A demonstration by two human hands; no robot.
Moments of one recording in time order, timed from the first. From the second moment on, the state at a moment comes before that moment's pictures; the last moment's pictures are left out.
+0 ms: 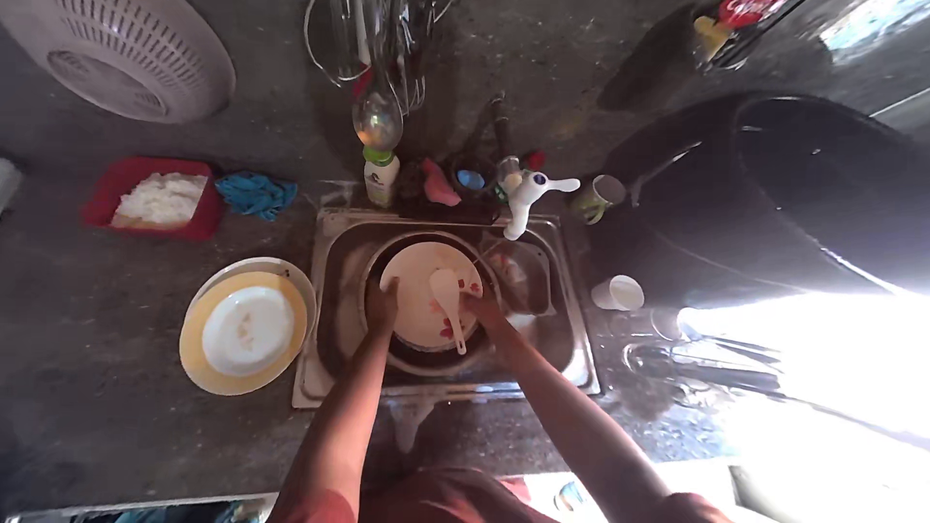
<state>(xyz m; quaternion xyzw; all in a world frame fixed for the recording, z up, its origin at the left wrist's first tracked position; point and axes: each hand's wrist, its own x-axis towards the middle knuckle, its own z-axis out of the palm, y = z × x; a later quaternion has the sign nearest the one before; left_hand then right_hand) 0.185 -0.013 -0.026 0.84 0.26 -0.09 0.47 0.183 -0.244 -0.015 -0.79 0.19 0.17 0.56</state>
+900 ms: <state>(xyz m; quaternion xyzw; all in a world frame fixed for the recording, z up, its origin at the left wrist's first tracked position) 0.184 0.001 0.028 0.90 0.21 -0.29 0.26 0.176 -0.225 -0.038 -0.99 -0.01 0.12 0.06</state>
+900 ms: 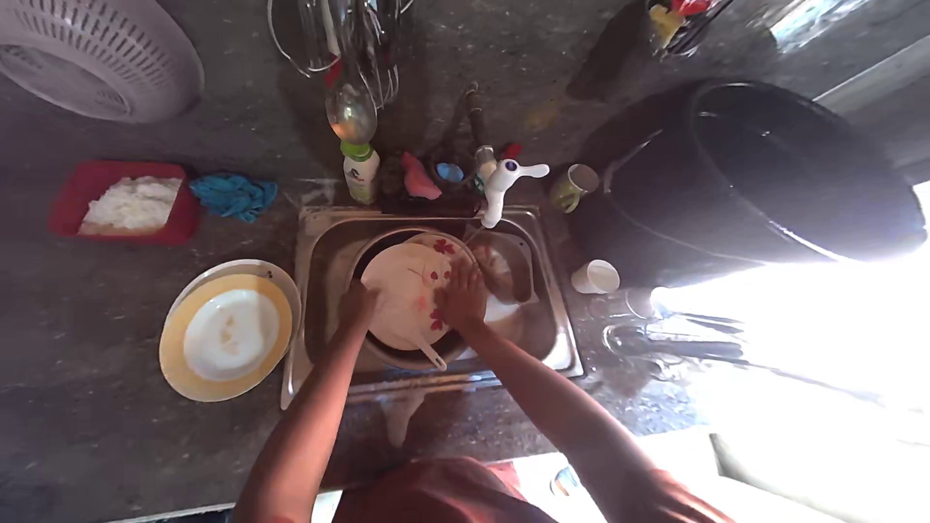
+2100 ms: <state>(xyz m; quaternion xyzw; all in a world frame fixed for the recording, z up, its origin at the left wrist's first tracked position) 0.178 -0.004 0.022 0.85 0.24 -0.13 0.46 0.171 -0.213 -0.017 -0.82 0.26 0.12 0.49</state>
